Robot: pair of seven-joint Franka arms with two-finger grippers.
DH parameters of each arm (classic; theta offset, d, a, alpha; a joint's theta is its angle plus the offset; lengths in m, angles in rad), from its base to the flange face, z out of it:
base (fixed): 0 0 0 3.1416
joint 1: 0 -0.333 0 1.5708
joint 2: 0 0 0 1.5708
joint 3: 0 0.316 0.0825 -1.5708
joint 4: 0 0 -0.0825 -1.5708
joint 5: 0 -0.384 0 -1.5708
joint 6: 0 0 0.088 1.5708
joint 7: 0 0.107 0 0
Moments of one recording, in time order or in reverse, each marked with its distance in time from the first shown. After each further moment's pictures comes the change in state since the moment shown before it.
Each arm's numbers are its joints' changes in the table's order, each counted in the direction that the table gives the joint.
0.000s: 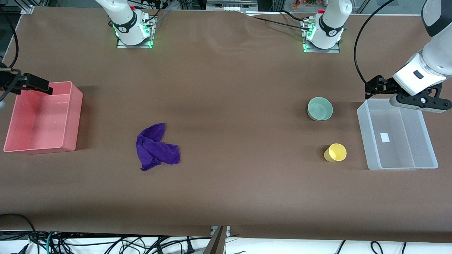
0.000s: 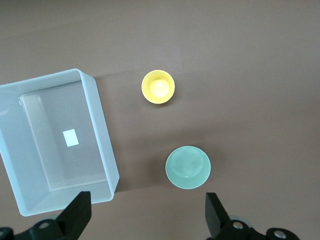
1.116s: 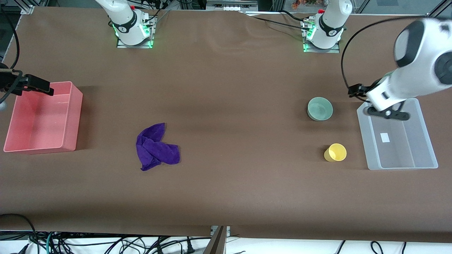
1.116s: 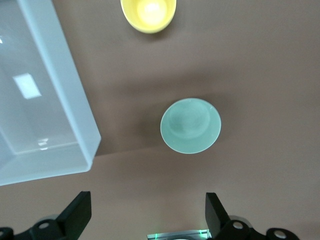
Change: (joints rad) left arm -0.002 0.088 0.010 0.212 0.000 0.012 -0.002; right arm -0.003 0.013 0.002 0.000 -0.001 0.018 0.000
